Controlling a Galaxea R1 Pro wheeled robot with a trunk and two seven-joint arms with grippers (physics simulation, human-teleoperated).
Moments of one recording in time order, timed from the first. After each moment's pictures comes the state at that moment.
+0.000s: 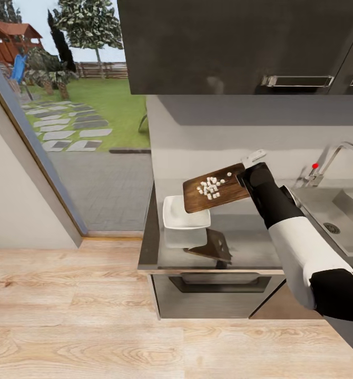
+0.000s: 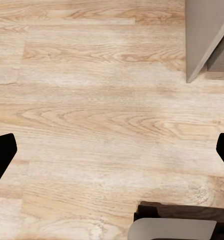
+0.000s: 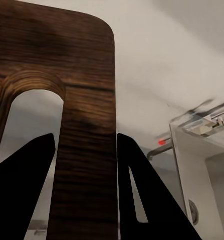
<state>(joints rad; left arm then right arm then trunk) -0.30 0.11 -0.01 0.07 0.11 -0.79 -0.03 -1.27 -0.04 0.20 -0.89 0.44 0.88 0.03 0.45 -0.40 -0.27</state>
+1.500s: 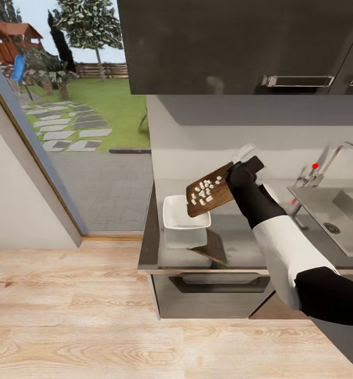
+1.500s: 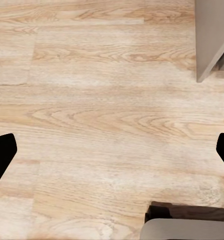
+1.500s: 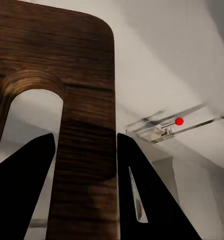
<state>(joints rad) -0.30 0.13 -0.01 0.08 0.12 -0.78 -0.02 -1.28 0.06 0.22 -0.89 0.75 0.95 0.04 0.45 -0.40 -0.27</state>
